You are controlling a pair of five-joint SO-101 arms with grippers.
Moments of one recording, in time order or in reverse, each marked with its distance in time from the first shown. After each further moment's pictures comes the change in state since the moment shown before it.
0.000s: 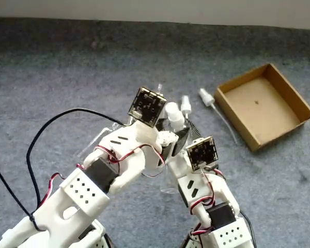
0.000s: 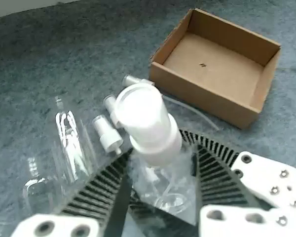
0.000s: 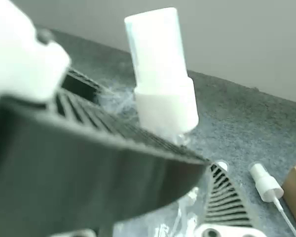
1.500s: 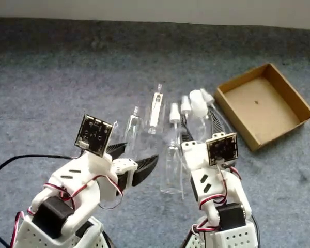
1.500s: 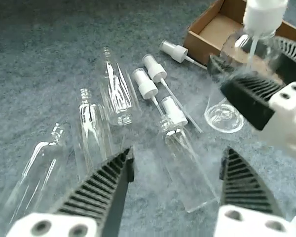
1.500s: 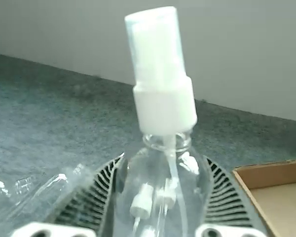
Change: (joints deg) left arm -9.1 -35.8 6.2 33.2 0.2; right arm 9.4 0.0 -9.2 4.8 0.4
